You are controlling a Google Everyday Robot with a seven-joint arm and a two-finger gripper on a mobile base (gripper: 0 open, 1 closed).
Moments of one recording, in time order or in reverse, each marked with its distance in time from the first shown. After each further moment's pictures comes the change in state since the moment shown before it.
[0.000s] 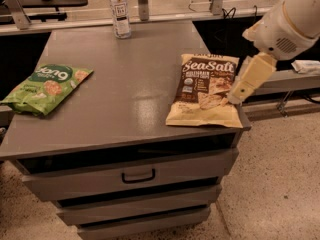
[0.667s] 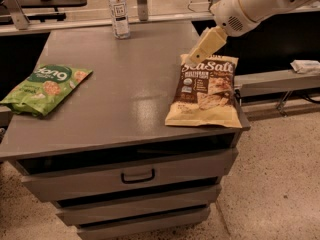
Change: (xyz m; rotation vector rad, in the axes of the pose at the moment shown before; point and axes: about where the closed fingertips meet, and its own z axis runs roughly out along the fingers) arm -0.093 -0.085 0.056 0.101 -0.259 0.037
